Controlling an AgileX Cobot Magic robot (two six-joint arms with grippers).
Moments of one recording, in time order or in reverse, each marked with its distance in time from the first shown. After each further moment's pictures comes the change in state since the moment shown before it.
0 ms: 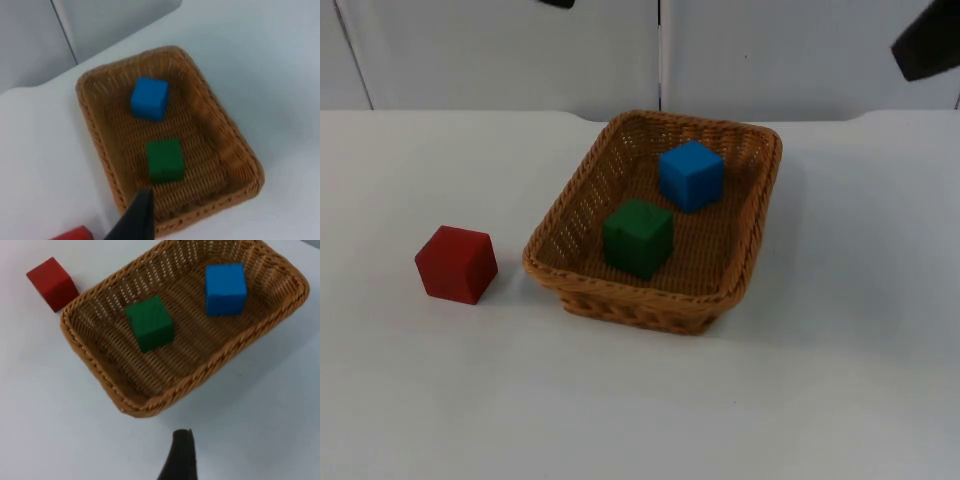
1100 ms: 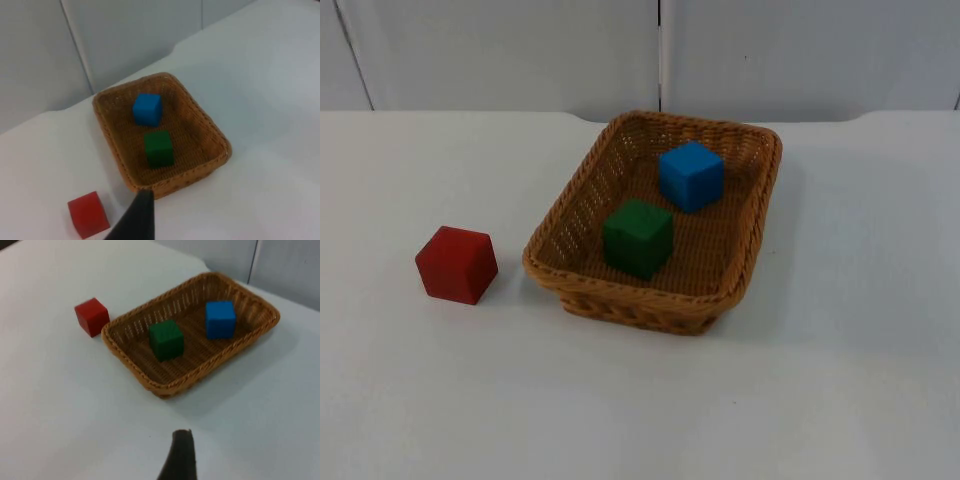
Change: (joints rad) right arm 0.000 -0.736 0.357 0.000 0.091 0.031; left arm 0.000 -0.744 0.249 0.043 0.250 -0.051
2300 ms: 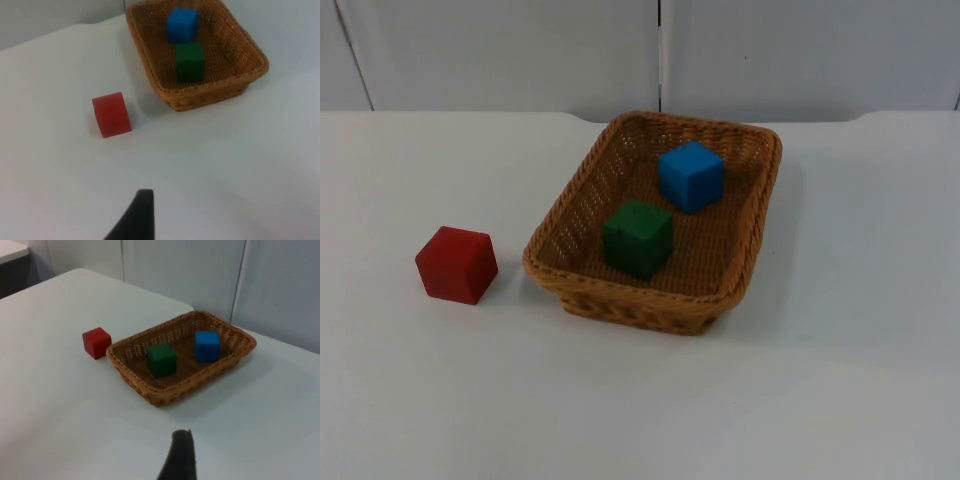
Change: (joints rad) right arm 0.000 -0.501 0.031 -0.068 0.271 0.078; left arm 0.000 -0.379 0.228 0.166 0.232 -0.187
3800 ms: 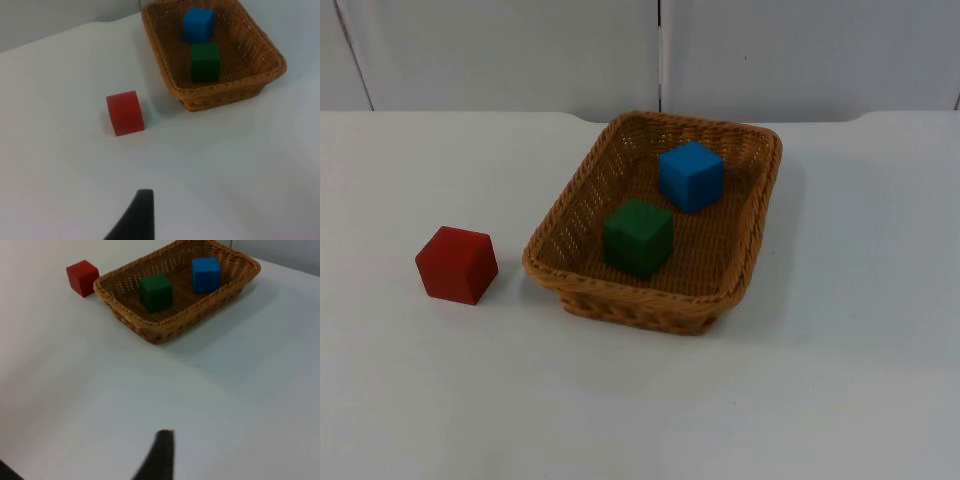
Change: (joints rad) right arm 0.000 -0.032 0.123 -0.039 0.073 0.056; left arm 0.000 0.000 0.019 0.045 -0.021 -0.033
